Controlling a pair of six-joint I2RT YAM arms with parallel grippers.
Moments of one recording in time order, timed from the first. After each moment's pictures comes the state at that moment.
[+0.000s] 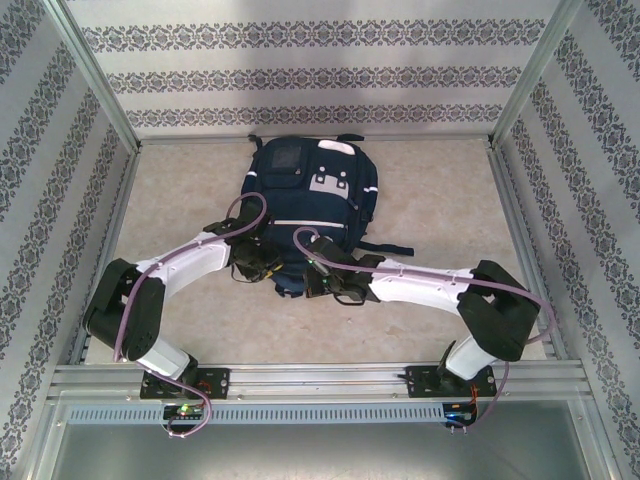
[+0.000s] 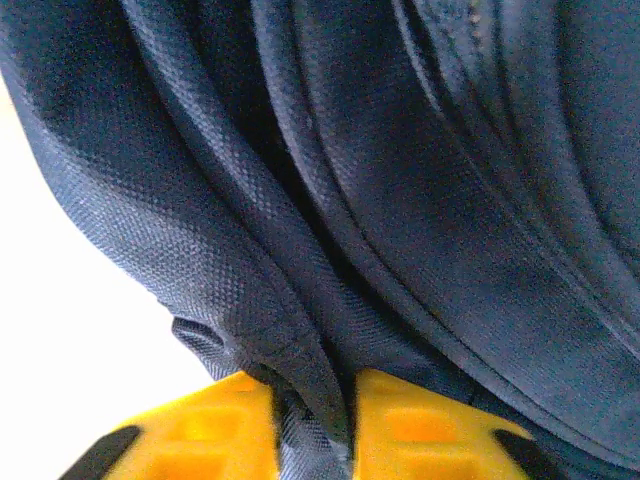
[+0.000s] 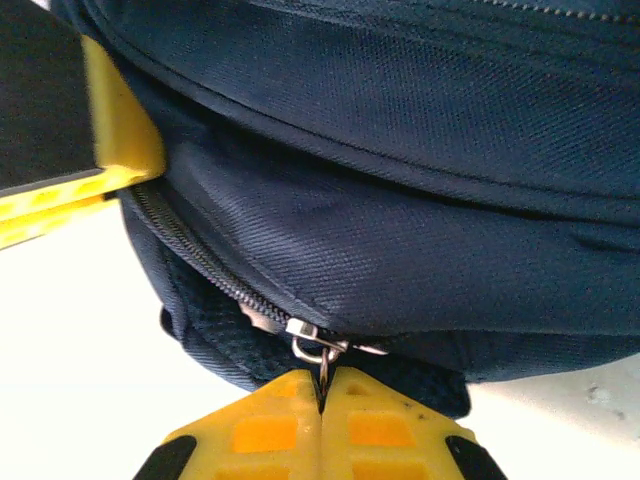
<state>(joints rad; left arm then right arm) -0.46 1.55 0.95 -0.59 0.19 -1.10 0.96 1.59 0.93 -0.30 0.04 0.72</state>
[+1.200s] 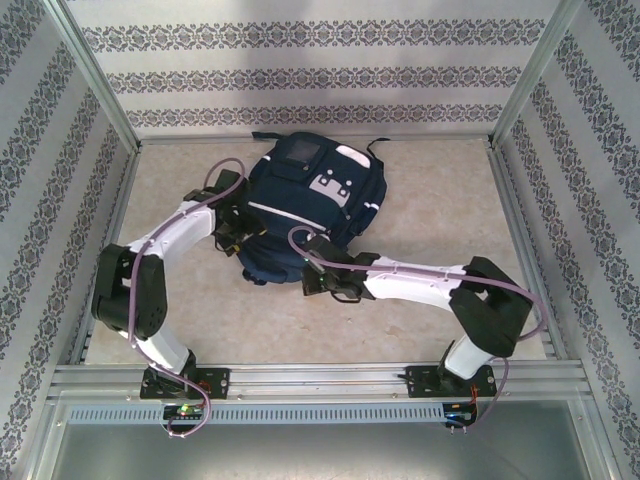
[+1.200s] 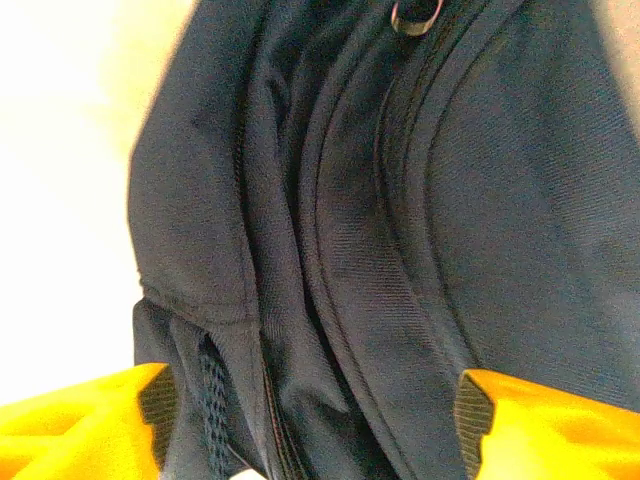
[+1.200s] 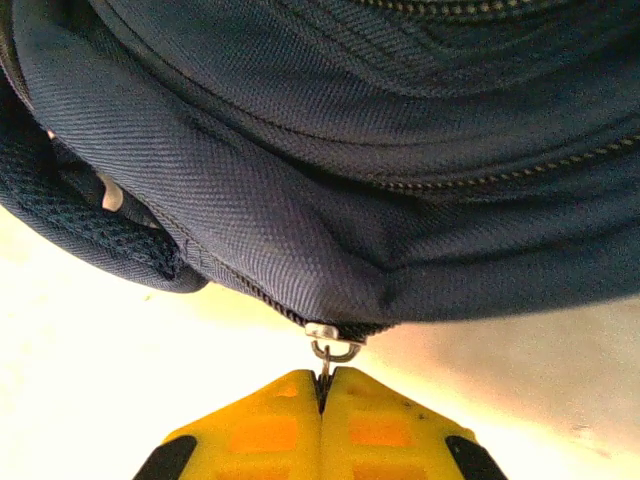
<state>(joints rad) -0.24 1.61 1.20 -0.79 0.10 -0.89 0.97 1.67 0.97 -0.26 0.04 0.74</state>
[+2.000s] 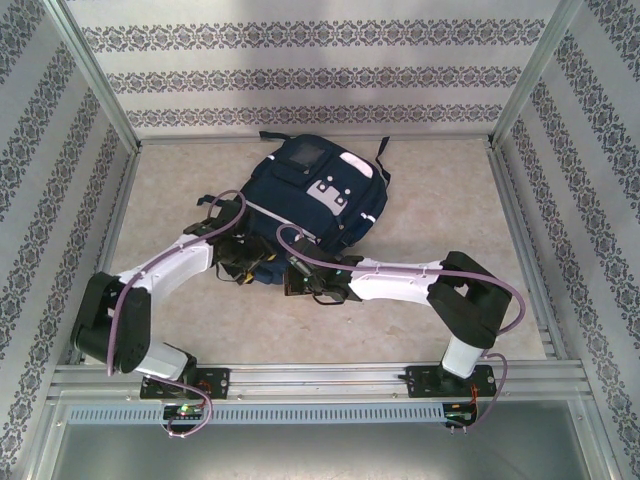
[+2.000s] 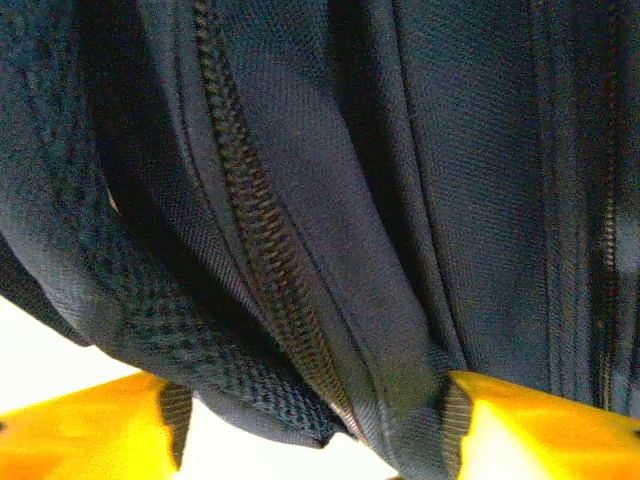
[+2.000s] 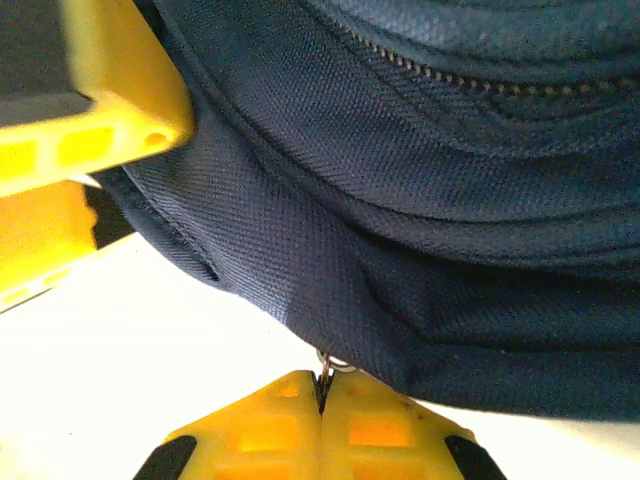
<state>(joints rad) -0.35 1.48 0.90 -0.62 0.24 -1.08 1.00 1.73 1.00 -0.14 -0.02 0.86</state>
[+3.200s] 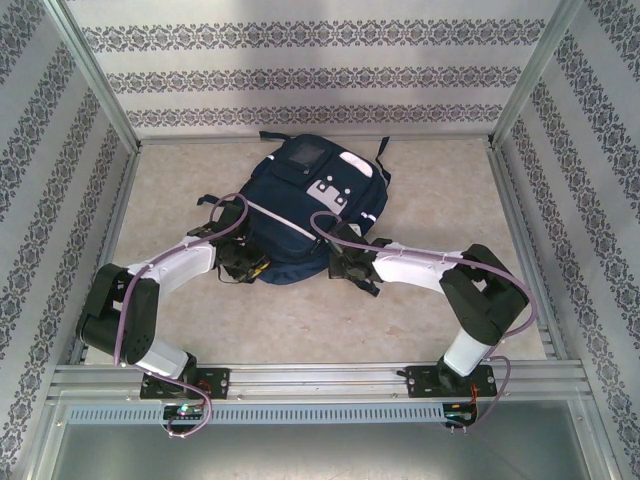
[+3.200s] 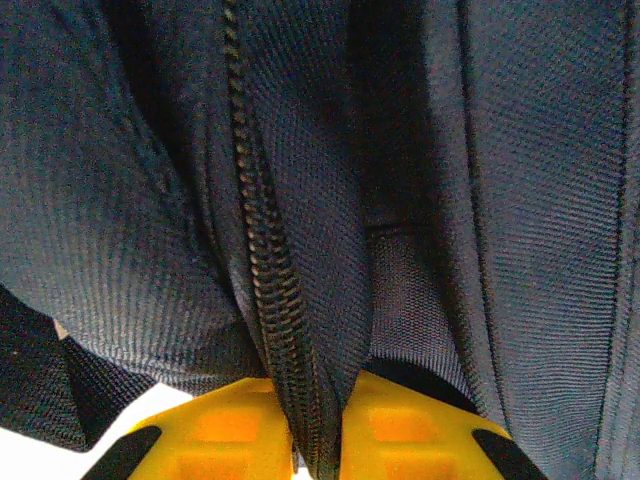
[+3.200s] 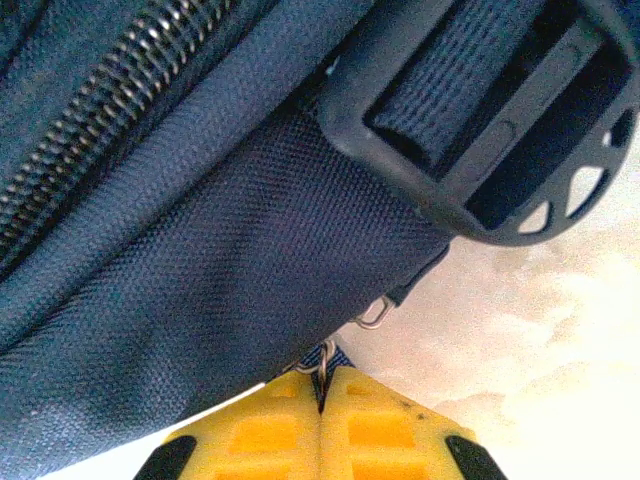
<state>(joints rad) -0.33 1.51 0.84 -0.50 0.25 -1.05 0.75 1.68 0.92 -0.34 0.16 0.68</state>
